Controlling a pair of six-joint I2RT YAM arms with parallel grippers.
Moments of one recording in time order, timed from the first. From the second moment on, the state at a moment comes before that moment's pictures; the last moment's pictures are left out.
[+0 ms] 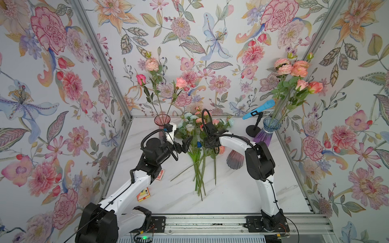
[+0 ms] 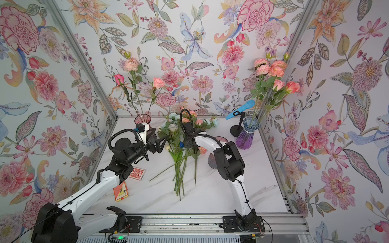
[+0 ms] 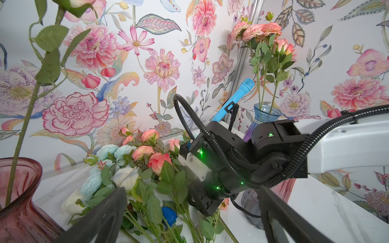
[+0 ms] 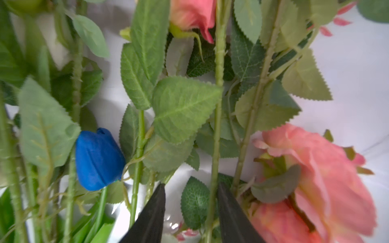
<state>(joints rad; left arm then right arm) -0.40 1.14 0.70 0.44 0.31 -0.16 0.62 2.22 1.75 -0.65 0.22 0.38</state>
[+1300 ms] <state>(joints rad) -0.42 1.15 0.69 0.44 0.31 -0.17 0.59 2.18 1.75 -0.65 0.19 0.40</state>
